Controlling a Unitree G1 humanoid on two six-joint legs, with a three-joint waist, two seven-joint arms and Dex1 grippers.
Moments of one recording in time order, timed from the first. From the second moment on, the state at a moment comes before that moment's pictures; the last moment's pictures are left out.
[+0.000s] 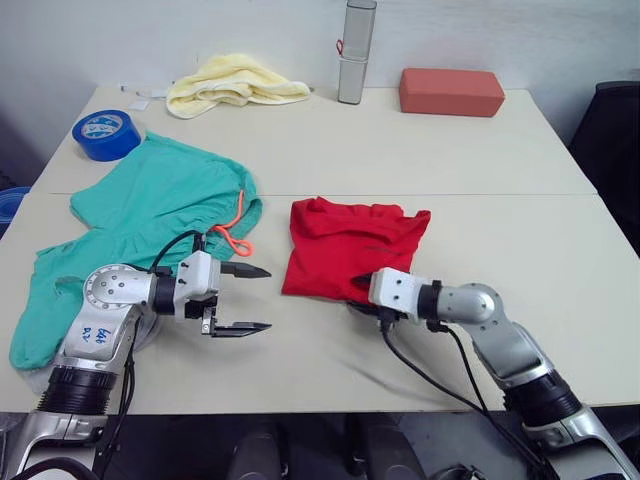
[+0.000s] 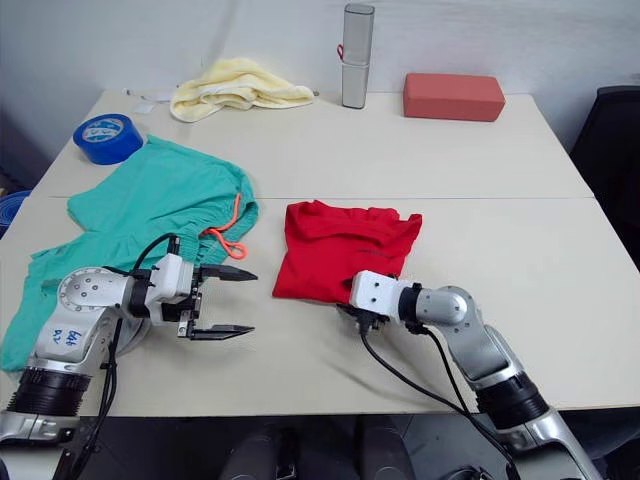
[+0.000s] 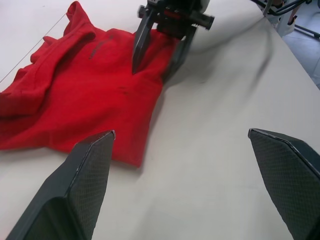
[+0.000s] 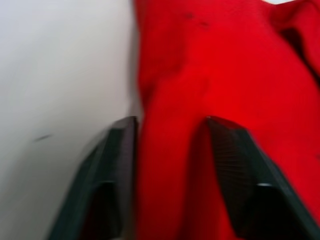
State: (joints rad) left arm -0.32 0.72 0.00 0.03 -0.37 0.03 -1.28; right arm -0.38 -0.54 0.31 -0.07 -0.10 0.09 0.84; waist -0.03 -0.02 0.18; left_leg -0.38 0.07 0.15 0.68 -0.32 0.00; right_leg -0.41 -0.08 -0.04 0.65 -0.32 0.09
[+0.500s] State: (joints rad) left arm -0.26 0.73 0.02 -0.04 -0.39 0.08 -1.27; right arm -0.15 -0.63 0.31 -0.37 0.02 0.16 0.98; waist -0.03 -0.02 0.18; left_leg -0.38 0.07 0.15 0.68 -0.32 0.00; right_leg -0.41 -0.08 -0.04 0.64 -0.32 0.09
